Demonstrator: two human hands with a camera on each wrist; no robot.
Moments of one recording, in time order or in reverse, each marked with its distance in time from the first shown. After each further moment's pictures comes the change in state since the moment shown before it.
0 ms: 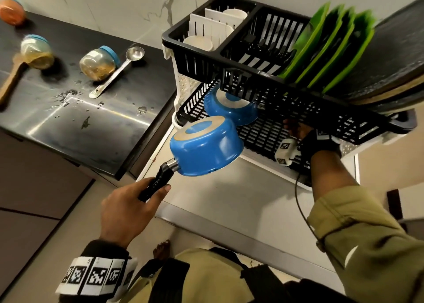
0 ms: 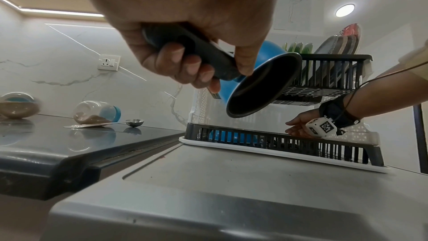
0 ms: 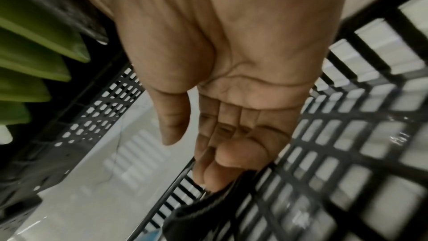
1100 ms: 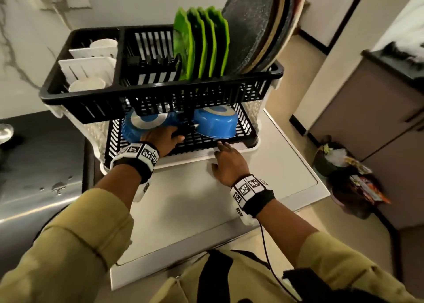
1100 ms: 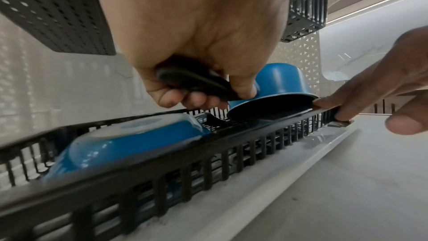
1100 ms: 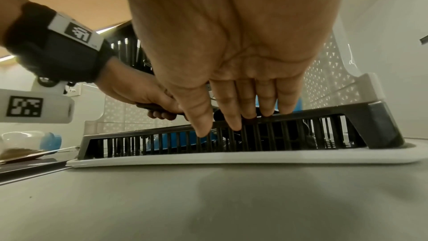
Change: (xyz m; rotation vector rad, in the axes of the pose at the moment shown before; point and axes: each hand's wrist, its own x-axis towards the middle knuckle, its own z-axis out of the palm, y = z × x) left_hand 0.233 0.110 0.159 0.203 -0.718 0.720; right_hand -0.220 0.086 0.081 -1.246 0.311 -0.372
